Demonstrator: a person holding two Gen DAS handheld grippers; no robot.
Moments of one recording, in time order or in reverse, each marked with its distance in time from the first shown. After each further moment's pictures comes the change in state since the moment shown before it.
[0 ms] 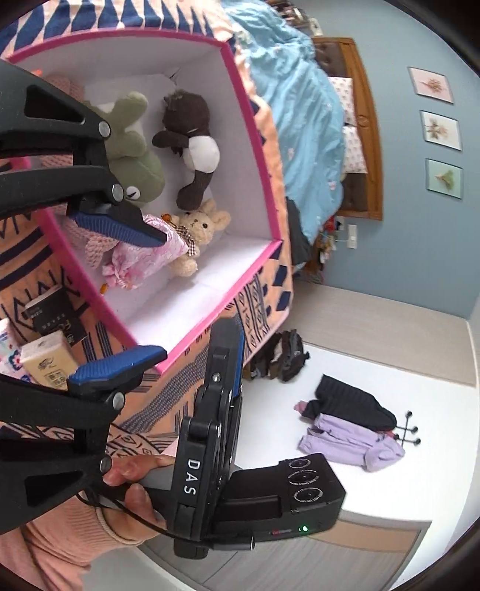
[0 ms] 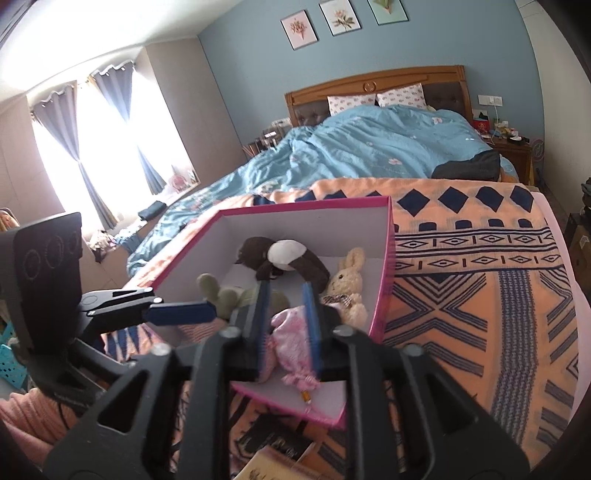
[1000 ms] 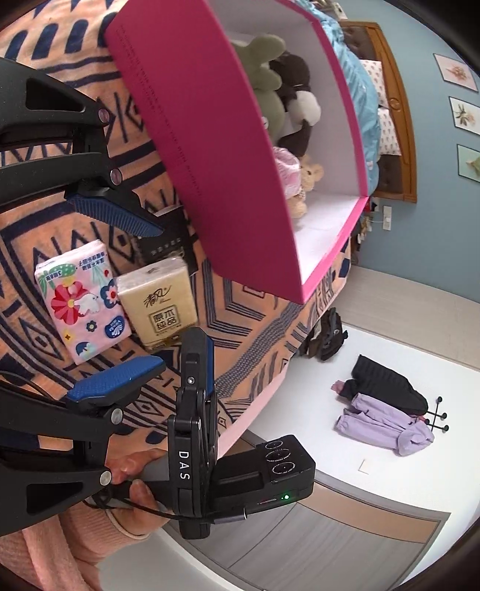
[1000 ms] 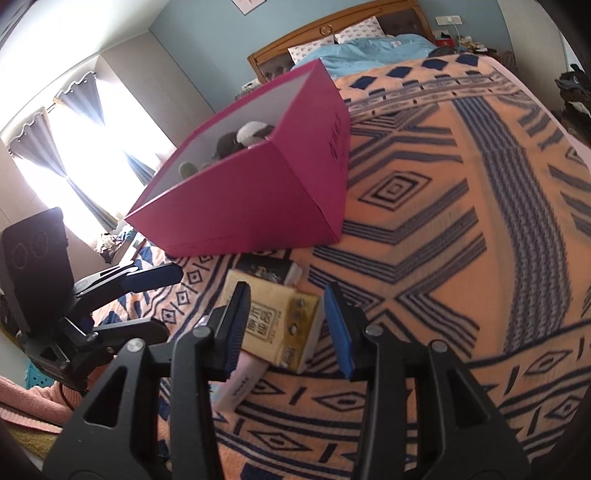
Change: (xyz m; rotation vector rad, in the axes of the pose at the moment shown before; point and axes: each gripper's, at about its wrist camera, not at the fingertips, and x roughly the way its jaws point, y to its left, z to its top) left arm 0.014 -0.049 -0.094 -0.023 0.137 -0.075; right arm -0.032 -0.031 -0.139 0.244 0.168 0.007
